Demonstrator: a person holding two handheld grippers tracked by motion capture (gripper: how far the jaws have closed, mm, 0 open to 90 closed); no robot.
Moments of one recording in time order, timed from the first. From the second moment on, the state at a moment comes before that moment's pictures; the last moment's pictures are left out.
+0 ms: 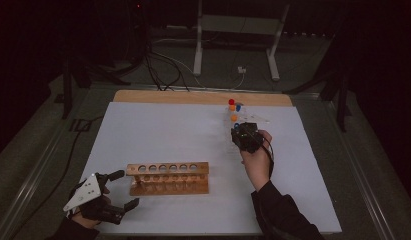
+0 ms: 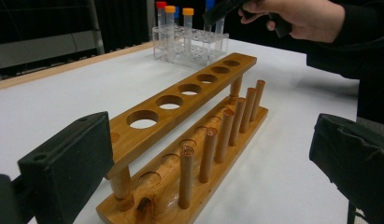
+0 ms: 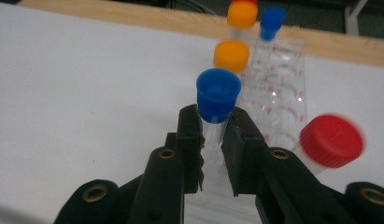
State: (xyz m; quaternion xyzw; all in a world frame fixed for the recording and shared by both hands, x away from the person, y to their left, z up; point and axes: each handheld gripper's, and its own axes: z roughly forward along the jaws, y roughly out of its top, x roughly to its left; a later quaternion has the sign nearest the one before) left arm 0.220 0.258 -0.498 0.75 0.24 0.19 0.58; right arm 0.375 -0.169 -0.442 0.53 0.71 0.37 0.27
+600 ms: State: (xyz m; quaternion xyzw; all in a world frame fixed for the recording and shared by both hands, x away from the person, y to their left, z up) left arm 0.220 0.245 -0.465 0.74 0.23 0.18 0.60; right arm 0.340 -0.178 -0.395 0.44 0.75 0.42 0.25
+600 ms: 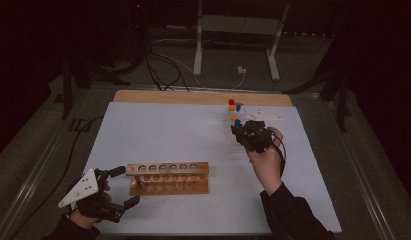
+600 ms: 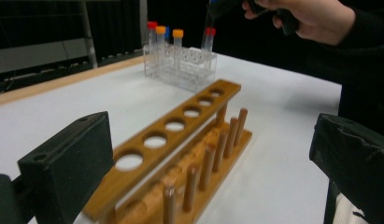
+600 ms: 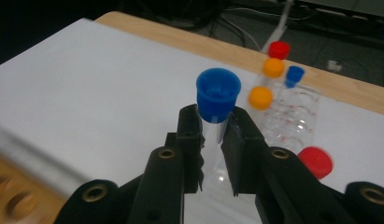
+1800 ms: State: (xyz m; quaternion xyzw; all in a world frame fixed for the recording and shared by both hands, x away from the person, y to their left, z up) left arm 0.289 0.036 -0.389 0.81 0.12 0.07 0.58; right arm 0.248 -0.188 -0.417 0.37 0.80 0.43 0.19
